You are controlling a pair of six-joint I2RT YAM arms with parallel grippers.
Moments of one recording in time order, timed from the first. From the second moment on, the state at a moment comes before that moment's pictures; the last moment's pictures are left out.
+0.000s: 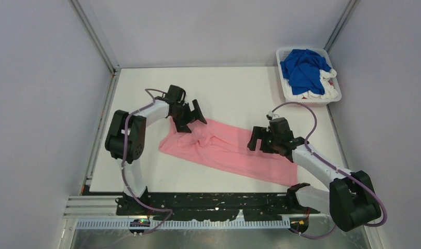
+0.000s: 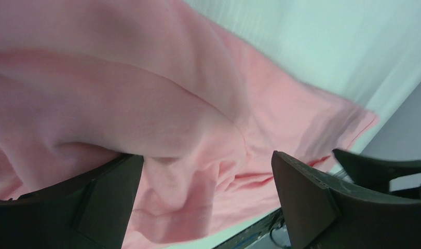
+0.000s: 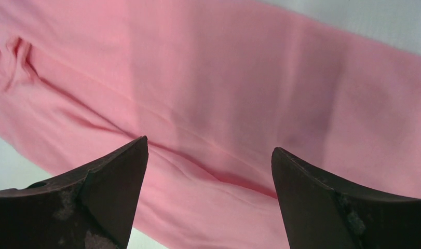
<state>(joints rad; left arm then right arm) -0.34 1.85 1.17 -0.43 0.39 -0.70 0.33 1.14 0.54 -0.28 -0.10 0.44</state>
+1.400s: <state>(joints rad) -0.32 2.83 2.53 -0.04 0.29 -1.34 0.72 1.31 0.55 -0.09 -0.23 0.55</state>
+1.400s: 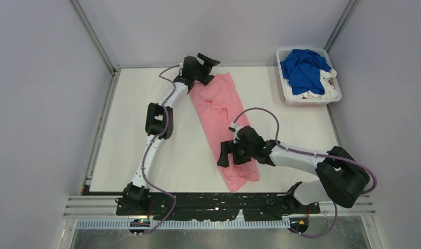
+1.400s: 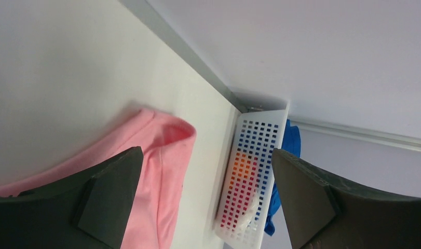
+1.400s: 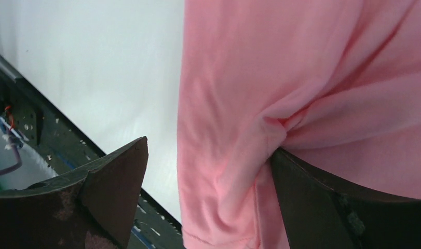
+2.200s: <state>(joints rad) -0.29 2.42 2.27 -0.06 0.42 -1.09 0.92 1.33 0.83 -0.19 -0.08 0.53</state>
